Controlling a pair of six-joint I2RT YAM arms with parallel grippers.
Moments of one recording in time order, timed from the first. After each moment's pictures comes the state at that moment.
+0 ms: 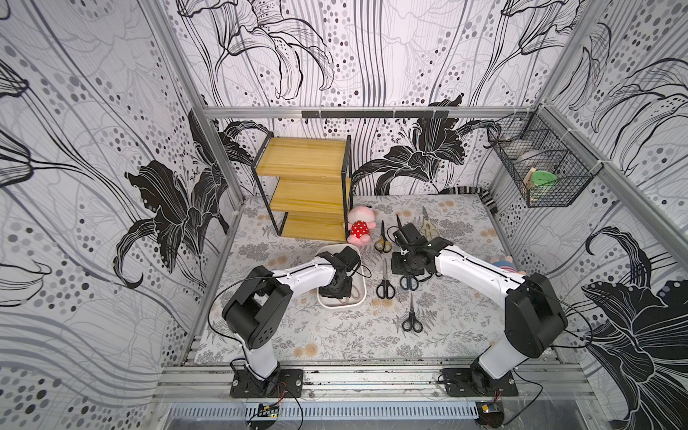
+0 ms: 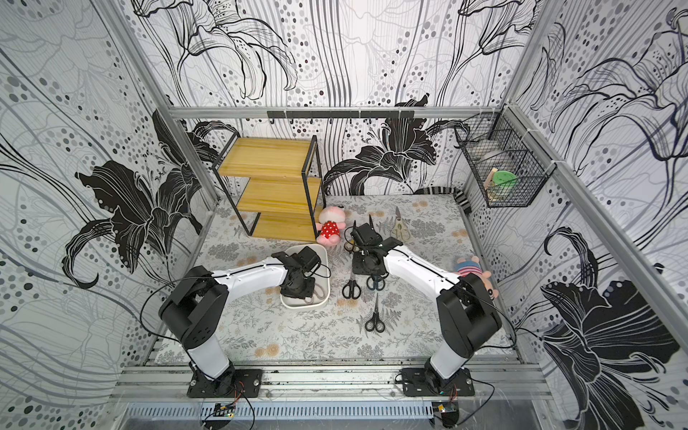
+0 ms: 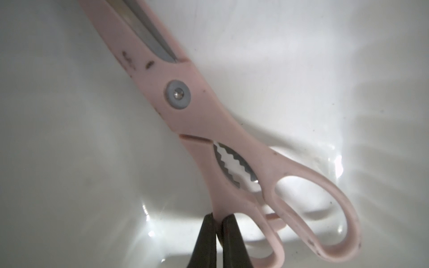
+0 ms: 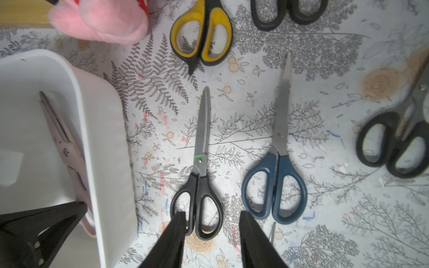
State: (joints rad) left arm -0.64 1.73 1.08 -0.77 -0.09 -0.56; right arm 0.61 1.65 1.23 -0.67 0.04 0.60
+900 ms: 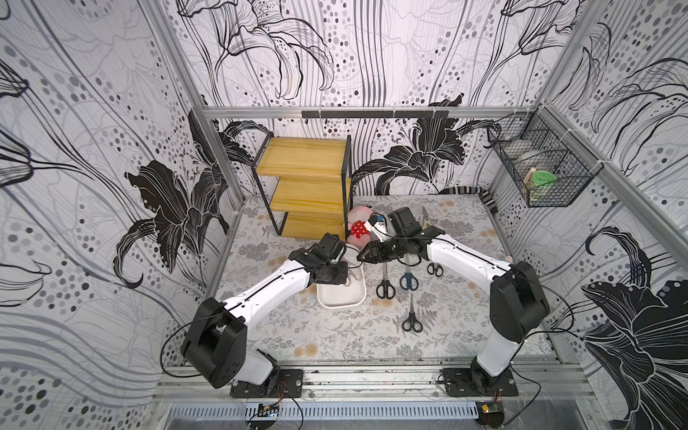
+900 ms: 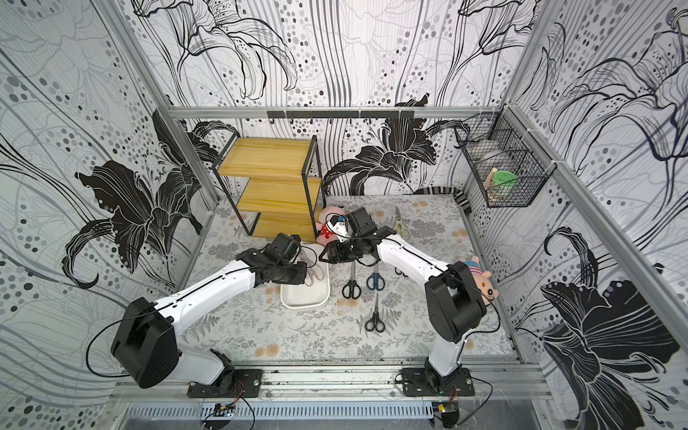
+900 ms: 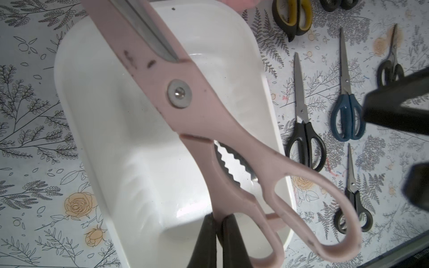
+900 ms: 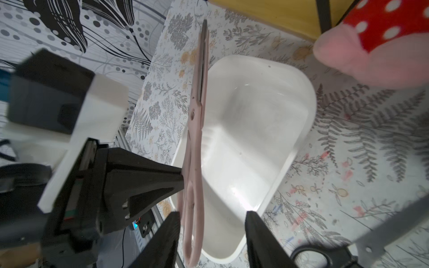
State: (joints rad) left arm -0.58 1.44 1.06 -0.69 0.04 -0.48; right arm 0.58 1.77 1.36 -0.46 -0.64 0.33
